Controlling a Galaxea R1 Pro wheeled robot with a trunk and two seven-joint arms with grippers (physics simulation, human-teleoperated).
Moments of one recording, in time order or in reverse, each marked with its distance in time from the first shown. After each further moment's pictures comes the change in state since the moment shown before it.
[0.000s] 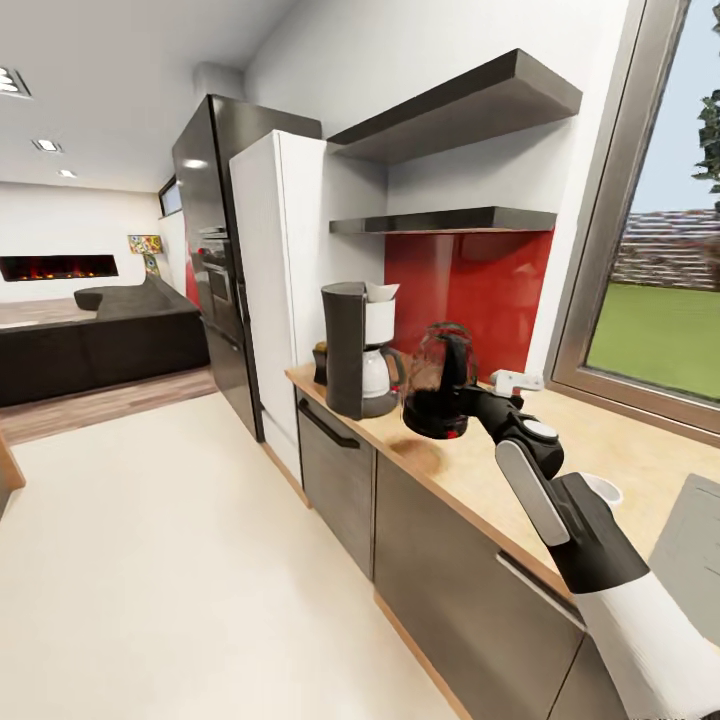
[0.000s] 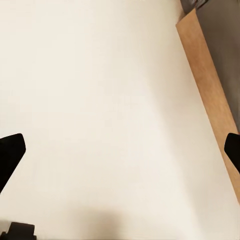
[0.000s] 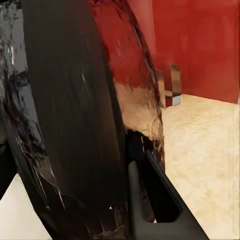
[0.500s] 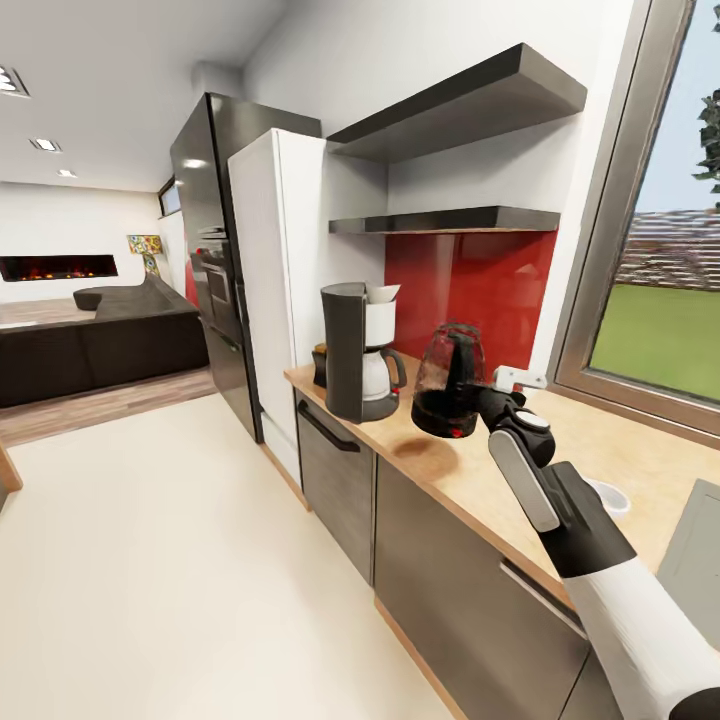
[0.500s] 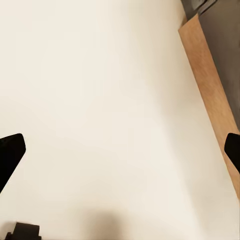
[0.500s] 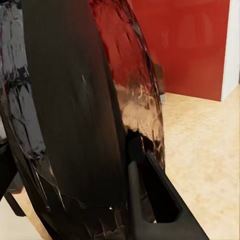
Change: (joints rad) left arm 0.000 0.010 0.001 0.000 0.000 0.000 0.000; right arm -0.043 0.023 0.002 0.054 -0.008 0.001 -0.094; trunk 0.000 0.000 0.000
